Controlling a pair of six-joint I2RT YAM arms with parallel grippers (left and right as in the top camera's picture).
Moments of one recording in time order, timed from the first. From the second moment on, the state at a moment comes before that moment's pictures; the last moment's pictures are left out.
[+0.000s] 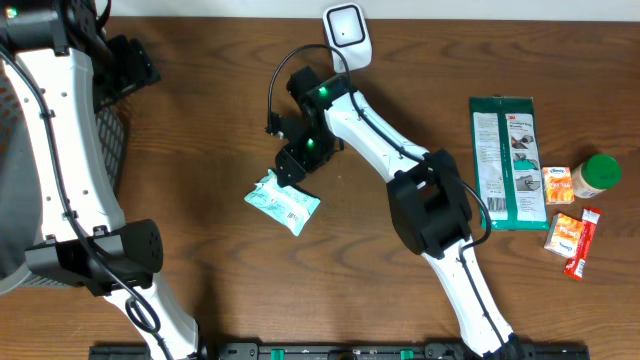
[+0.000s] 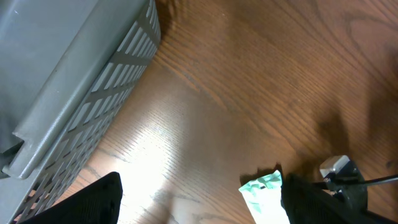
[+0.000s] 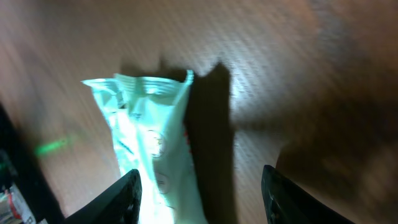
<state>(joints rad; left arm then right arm) 0.17 2.00 2.43 -1.70 -0.06 -0.37 0.60 2.51 2.16 -1.19 -0.57 -0.19</state>
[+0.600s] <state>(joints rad) 0.17 2.00 2.43 -1.70 -0.06 -0.37 0.63 2.51 2.16 -1.23 -0.66 -0.26</state>
